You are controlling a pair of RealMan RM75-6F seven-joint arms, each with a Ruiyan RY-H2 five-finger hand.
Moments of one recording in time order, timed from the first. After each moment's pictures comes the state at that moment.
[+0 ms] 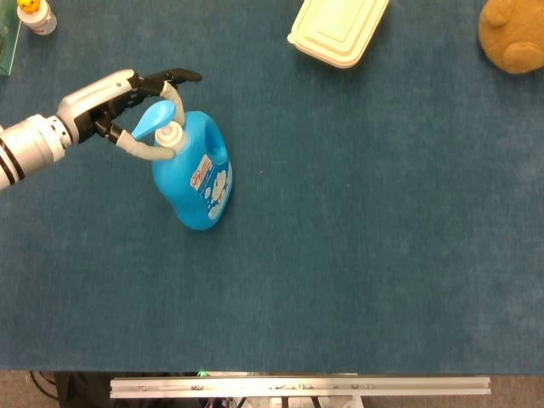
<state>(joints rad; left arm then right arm) -0.99 -1.14 0.24 -1.13 1.86 1.07 -1.94 0.03 -0.94 0.10 -1.95 -1.38 1.46 0.20</state>
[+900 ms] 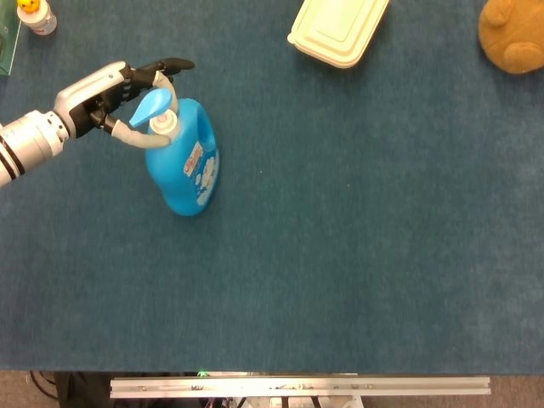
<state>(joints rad) -0.96 -1.25 0.27 -0.97 1.81 1.14 -2.04 0.03 -0.94 0.11 -1.96 -1.38 1.46 0.18</state>
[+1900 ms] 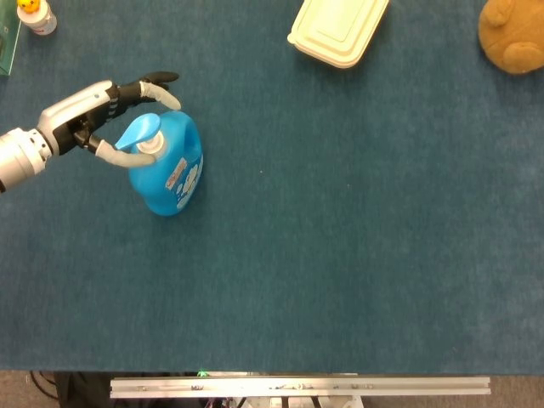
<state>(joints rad) -0.92 -1.20 0.32 -1.00 1.84 1.22 -1.99 0.04 -0.95 0.10 -1.96 -1.39 1.45 0.19</state>
